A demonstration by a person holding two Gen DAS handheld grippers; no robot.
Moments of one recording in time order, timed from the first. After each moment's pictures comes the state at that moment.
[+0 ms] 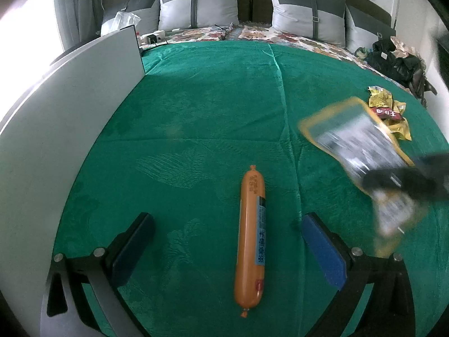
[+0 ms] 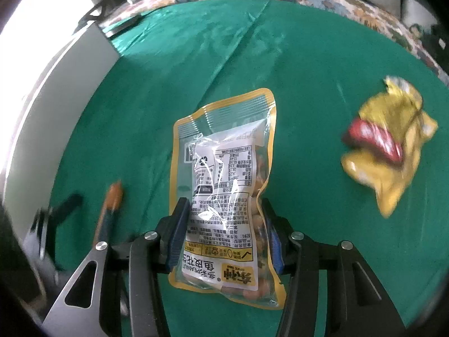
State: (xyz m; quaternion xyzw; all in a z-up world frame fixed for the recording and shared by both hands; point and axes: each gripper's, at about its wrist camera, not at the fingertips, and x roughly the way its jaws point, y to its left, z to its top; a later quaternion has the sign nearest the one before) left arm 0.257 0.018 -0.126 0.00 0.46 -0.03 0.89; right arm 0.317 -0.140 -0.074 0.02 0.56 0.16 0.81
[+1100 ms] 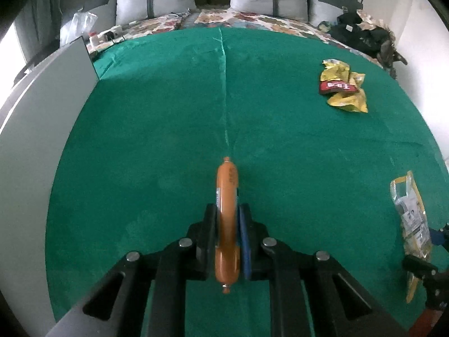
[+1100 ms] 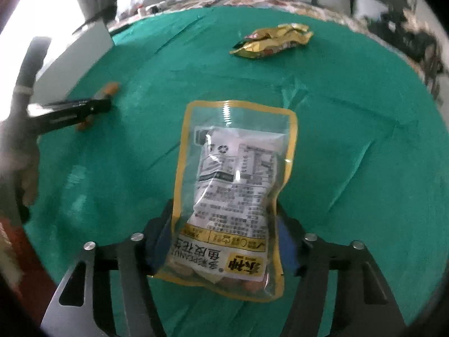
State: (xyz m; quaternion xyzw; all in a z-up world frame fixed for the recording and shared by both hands) left arm 0.253 -0.016 -0.105 0.03 0.51 -0.12 0.85; right arm 0.154 -0.233 -0.075 0.04 0.51 0.09 0.86
